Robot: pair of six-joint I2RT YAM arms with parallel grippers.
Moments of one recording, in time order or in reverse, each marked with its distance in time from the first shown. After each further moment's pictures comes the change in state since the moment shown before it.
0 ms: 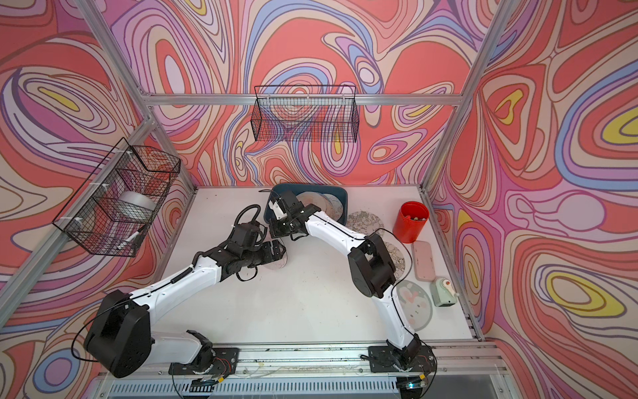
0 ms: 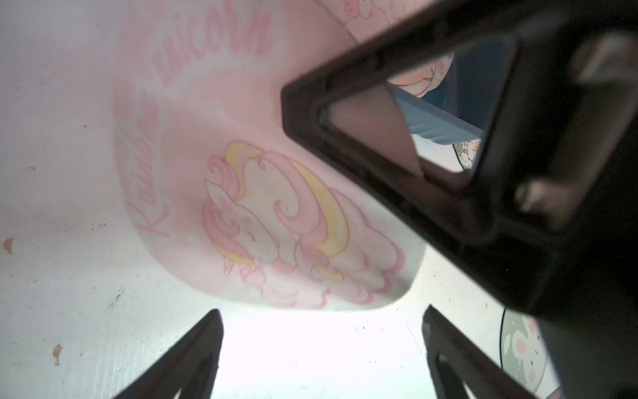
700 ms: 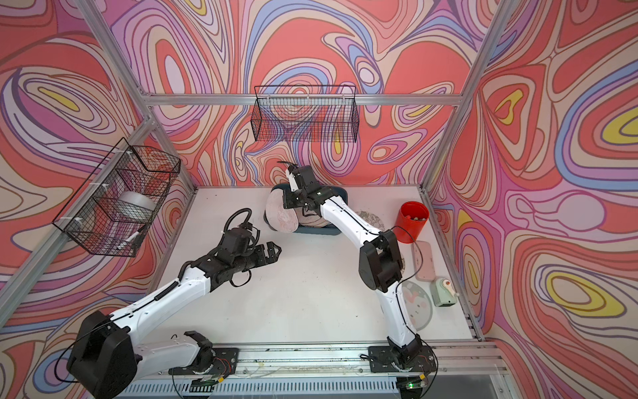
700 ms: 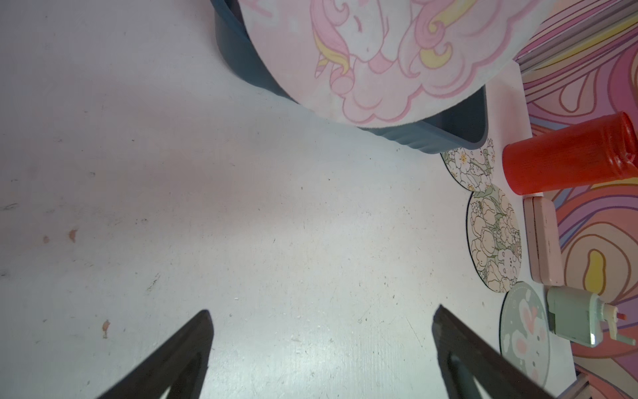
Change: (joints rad) left arm 0.000 -0.146 -0.077 -0.003 -0.052 0.014; right arm -0.140 0.000 0.138 0.087 0.122 -0.067
